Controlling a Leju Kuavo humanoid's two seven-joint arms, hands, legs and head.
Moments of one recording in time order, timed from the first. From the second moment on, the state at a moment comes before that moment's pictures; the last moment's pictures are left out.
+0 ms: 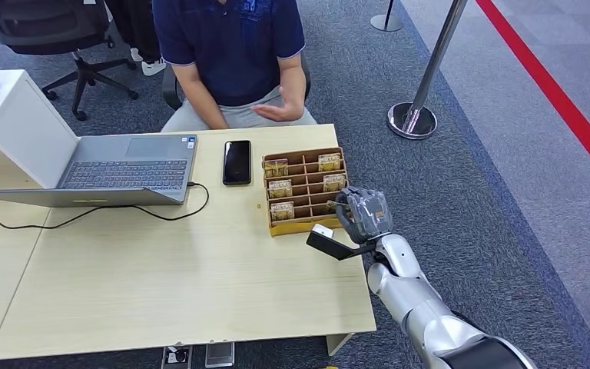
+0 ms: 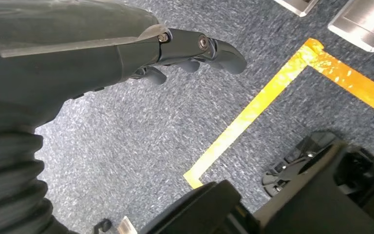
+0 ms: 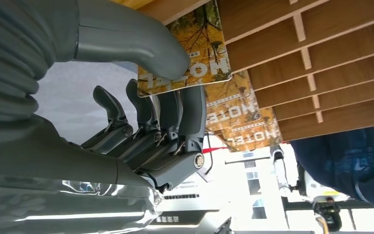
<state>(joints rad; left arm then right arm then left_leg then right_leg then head) -0.15 -0.12 0.51 -0.21 -1.35 -0.02 -0.01 -0.55 0.00 0.25 -0.53 1.03 -0.70 -0.34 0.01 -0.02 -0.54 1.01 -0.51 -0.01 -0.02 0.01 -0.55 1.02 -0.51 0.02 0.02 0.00</state>
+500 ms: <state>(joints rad) -0.15 -0.13 0.50 -0.21 -1.35 -0.02 -0.01 -0.52 0.00 0.18 -0.71 0.92 -0.70 -0.40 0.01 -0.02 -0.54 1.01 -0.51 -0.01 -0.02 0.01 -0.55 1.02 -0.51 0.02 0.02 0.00</state>
